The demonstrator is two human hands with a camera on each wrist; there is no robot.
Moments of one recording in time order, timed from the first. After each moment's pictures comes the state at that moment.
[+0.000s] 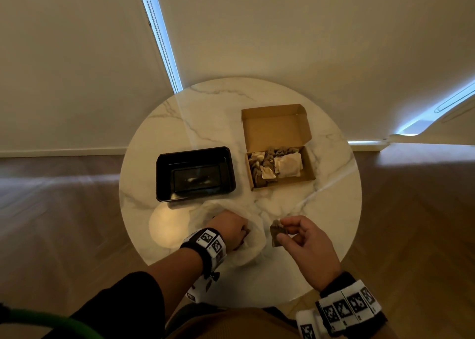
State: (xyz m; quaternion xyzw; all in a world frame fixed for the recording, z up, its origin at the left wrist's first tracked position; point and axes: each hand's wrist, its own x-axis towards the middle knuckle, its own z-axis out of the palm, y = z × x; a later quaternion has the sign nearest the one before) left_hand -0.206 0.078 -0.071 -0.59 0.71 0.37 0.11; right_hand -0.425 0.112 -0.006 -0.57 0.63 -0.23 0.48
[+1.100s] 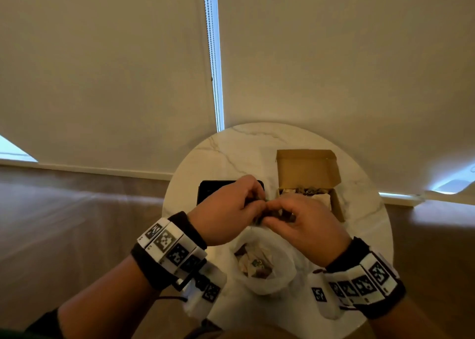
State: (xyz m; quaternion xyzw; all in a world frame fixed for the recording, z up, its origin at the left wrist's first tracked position) left_hand -0.123 0.092 0.143 -0.61 0.67 0.36 -0.23; right_hand -0.327 0.047 0.120 -0.86 0.37 -0.17 0.31
